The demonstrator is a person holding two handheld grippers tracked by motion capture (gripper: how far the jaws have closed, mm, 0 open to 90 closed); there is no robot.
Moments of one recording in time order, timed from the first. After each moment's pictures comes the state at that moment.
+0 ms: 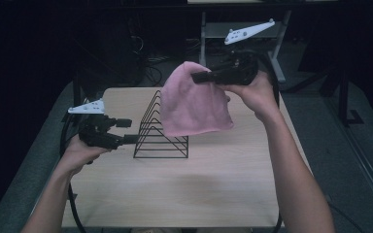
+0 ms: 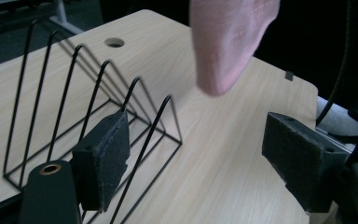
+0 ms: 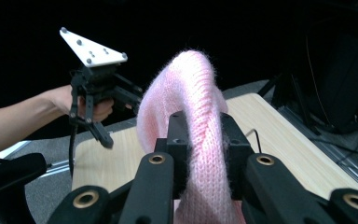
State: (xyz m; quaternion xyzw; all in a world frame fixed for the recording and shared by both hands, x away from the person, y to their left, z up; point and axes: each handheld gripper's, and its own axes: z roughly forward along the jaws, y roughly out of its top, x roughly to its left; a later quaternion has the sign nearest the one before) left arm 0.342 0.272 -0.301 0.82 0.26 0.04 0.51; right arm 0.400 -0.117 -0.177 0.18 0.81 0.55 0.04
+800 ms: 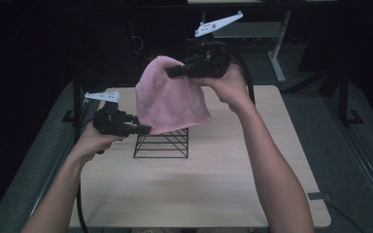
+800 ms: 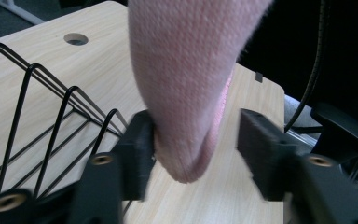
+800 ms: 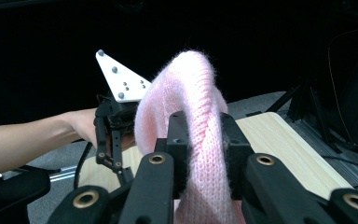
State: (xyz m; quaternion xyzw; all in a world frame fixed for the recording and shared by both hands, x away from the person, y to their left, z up) left arm 0.377 0.250 -0.301 0.83 0.24 -0.04 0.51; right arm 0.416 -0.063 -0.169 0.15 0.81 0.56 0.02
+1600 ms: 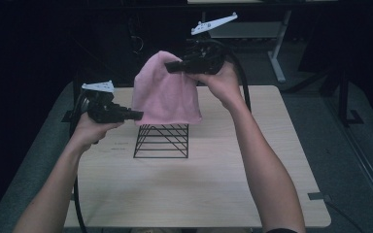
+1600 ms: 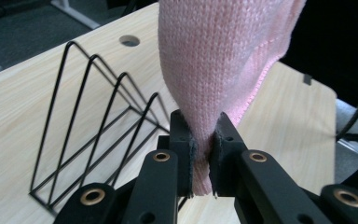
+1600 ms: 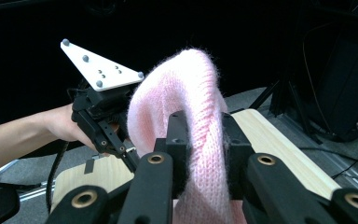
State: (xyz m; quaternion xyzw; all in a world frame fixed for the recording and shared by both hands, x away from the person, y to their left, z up) left arm 0.400 0.265 -0.293 0.83 0.28 0.03 0.48; right arm 0.440 -0.056 -0.181 0.19 0.81 0.56 0.04
